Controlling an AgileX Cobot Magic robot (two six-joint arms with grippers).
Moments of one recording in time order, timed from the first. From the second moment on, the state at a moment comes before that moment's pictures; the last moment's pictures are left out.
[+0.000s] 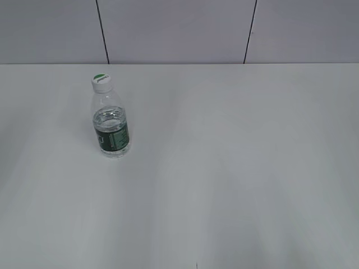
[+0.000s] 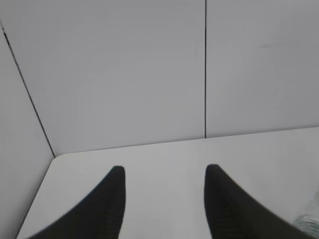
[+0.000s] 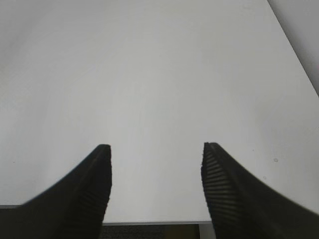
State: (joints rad) left arm -0.01 0.72 -0.55 0.06 0.08 0.03; right arm 0.08 -0.01 -0.51 0.00 1.08 -0.09
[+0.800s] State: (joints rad) left arm -0.01 1.56 -0.55 0.18 -0.76 -0.05; right arm 0.08 -0.01 -0.51 0.00 1.08 -0.09
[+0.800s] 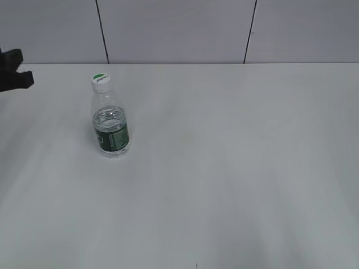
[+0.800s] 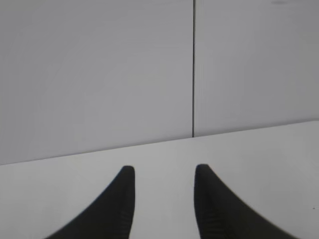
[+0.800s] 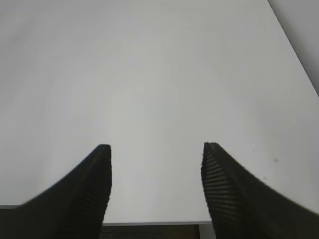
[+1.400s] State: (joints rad) left arm 0.13 2.00 -0.64 0.59 -1.17 -0.32; right arm 0.08 -0.01 -0.51 0.00 1.08 -0.09
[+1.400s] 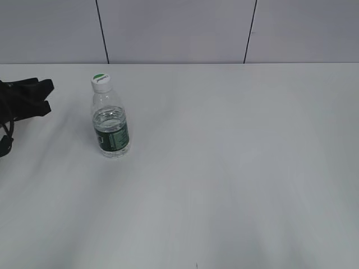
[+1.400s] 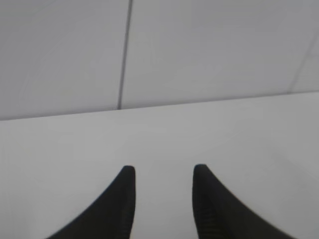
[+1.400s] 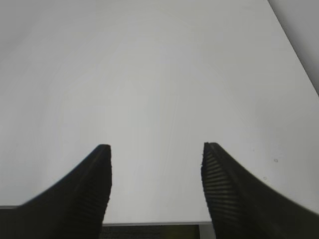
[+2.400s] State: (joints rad) left arm 0.25 2.03 -0.95 1.58 -1.17 -0.72; right arm 0.08 -0.01 -0.51 0.00 1.08 -0.09
